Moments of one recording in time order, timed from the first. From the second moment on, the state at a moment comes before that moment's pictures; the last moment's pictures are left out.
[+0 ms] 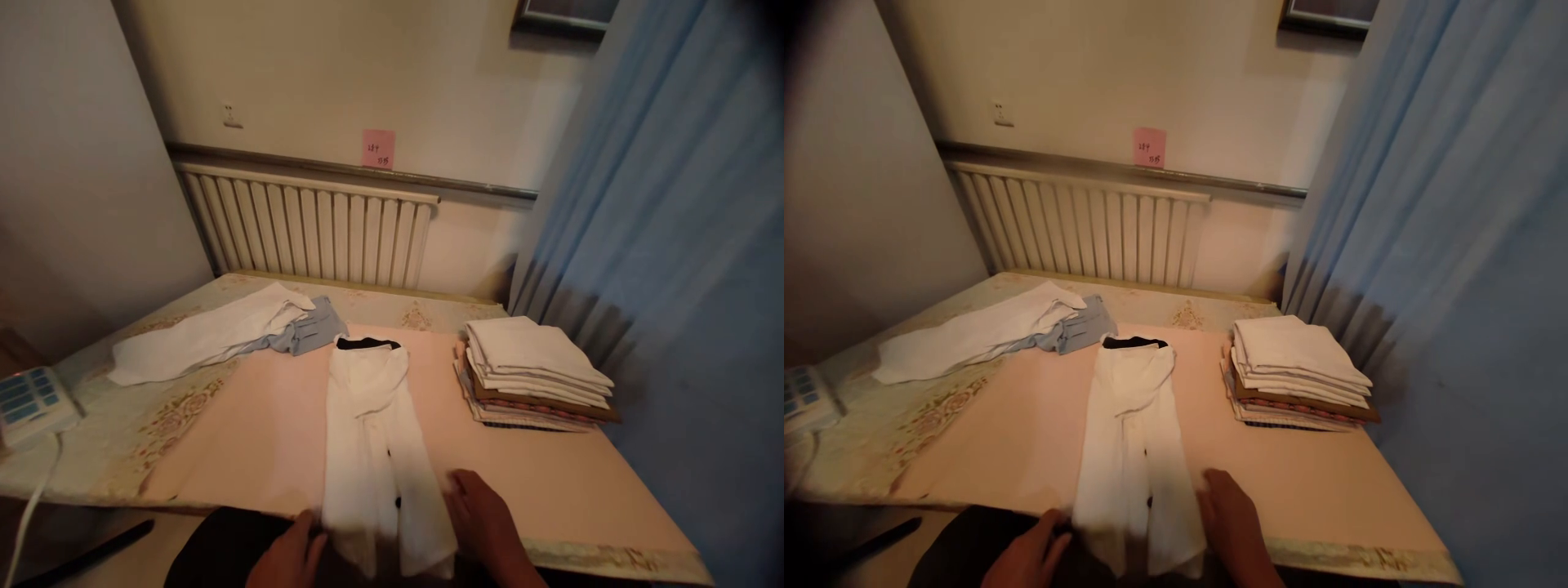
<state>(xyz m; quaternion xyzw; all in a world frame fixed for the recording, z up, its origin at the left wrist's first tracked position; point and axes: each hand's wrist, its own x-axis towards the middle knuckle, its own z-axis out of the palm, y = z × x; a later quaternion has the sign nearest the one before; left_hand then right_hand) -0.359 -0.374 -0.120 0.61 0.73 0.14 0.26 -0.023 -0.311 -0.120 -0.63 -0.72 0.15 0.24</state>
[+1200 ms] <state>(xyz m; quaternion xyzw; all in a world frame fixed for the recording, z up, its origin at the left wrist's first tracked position) -0.296 -0.177 -0.213 0.87 0.29 0.31 -0.24 -0.082 0.017 -0.127 -0.58 -0.65 0.24 0.43</state>
